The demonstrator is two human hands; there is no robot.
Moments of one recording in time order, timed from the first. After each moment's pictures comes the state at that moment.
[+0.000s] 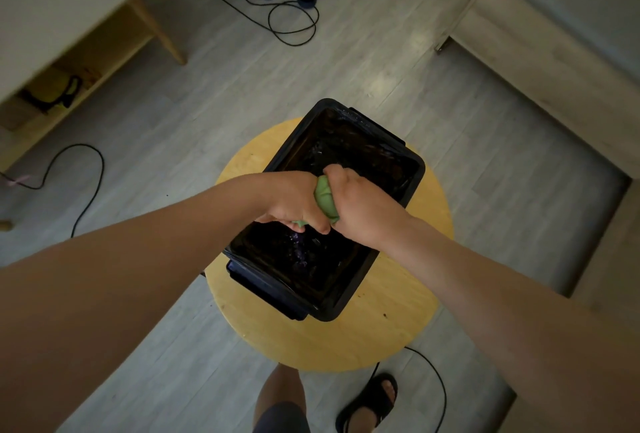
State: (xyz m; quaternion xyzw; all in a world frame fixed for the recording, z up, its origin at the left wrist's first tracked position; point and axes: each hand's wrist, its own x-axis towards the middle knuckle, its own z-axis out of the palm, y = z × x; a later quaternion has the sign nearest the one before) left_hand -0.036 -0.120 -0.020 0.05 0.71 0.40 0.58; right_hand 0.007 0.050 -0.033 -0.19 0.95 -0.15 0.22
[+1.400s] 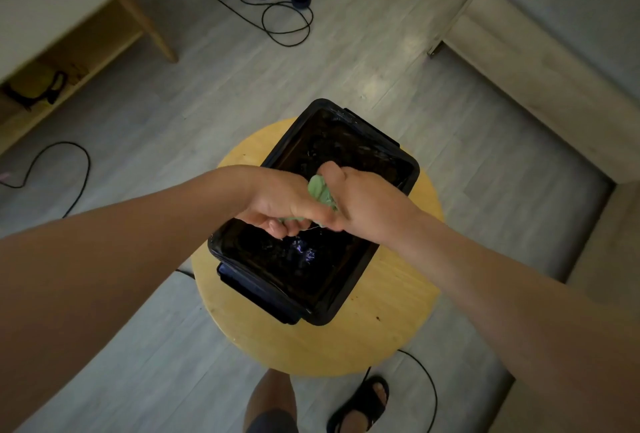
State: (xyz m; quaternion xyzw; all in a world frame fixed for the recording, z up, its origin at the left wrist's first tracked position) left_hand -0.043 -0.125 0.000 0.02 0.61 0.39 0.68; right_hand -0.003 0.058 -0.010 -0.25 0.94 -0.12 0.19
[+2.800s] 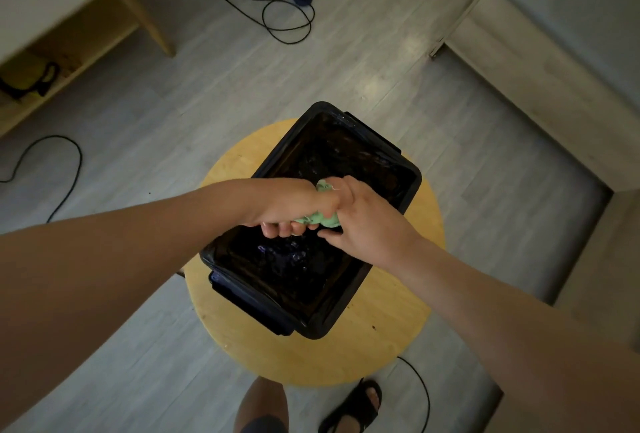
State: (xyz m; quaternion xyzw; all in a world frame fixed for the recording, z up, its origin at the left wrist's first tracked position) left_hand -0.047 -0.111 -0.008 0.04 0.70 0.35 0.63; right_hand 0.014 0.070 -0.047 -0.24 0.95 -0.17 0.12
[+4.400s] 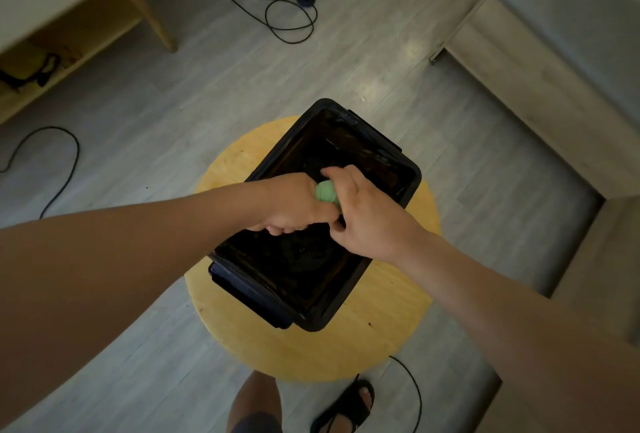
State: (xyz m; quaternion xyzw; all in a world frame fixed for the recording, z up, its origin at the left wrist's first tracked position) left_hand -0.030 -0.111 -0.023 0.02 0.76 0.39 0.52; right_hand 0.012 0.065 -0.021 -0.23 0.94 -0.19 0.16
